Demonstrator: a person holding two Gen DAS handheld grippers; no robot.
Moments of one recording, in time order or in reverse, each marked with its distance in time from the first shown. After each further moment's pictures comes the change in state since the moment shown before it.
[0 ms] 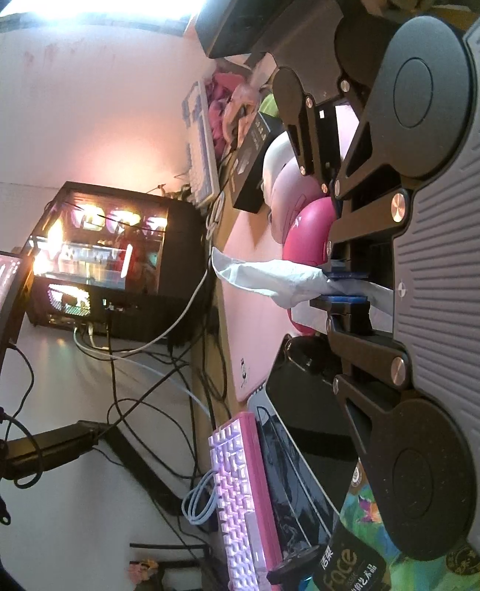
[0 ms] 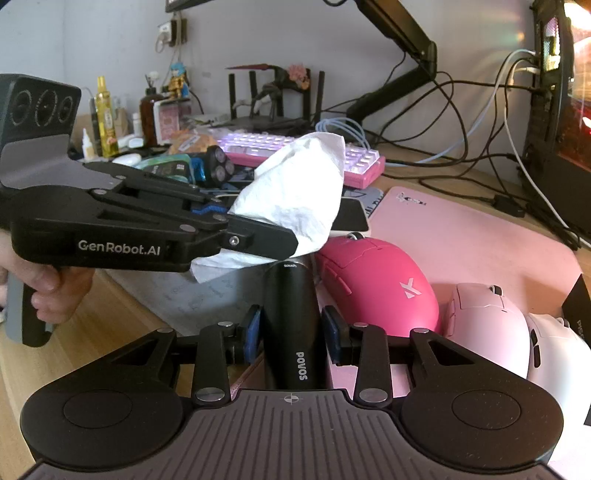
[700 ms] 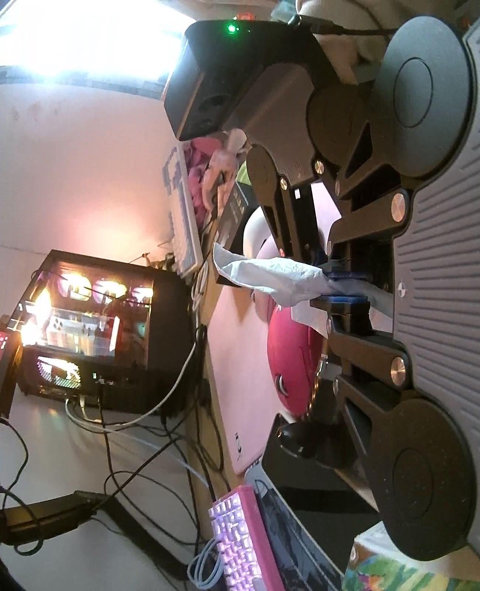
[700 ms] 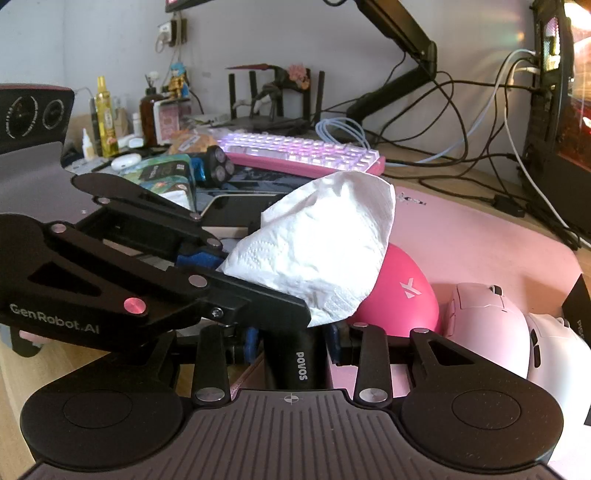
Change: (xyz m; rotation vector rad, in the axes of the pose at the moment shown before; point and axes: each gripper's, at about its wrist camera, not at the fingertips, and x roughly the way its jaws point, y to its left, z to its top) left arm 0.002 -0.019 -0.007 0.069 0.035 -0.215; right arm 0.000 0.000 0.000 0.000 0.000 -0.001
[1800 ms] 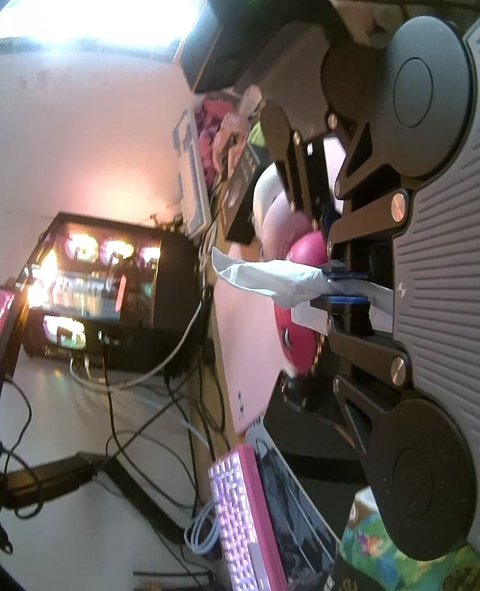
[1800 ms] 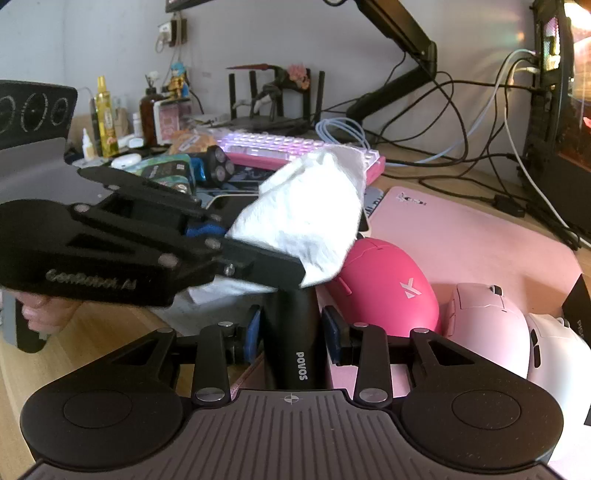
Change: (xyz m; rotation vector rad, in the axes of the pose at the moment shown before) left arm -0.002 0.006 0.004 -0.028 -0.016 0.104; right arm 0.000 -0.001 -0.001 0.001 0.000 0.001
